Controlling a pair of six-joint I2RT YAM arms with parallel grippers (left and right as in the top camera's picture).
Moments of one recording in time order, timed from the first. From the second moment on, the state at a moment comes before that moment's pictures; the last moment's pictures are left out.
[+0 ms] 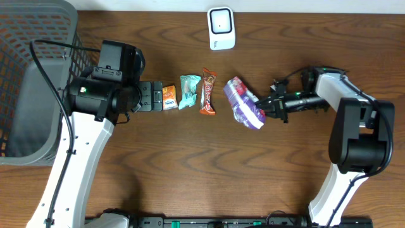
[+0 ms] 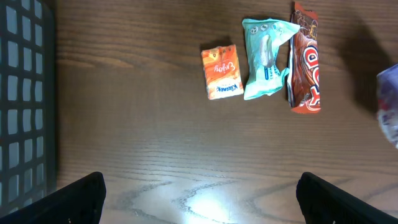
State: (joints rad) left arm -0.20 1.39 1.44 -1.17 -0.01 -0.20; right arm -0.05 2.09 1.32 -1.06 -1.17 0.25
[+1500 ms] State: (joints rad) left arm -0.20 1.39 1.44 -1.17 -0.01 -0.20; right arm 0.25 1.93 1.53 -0.14 -0.44 0.34
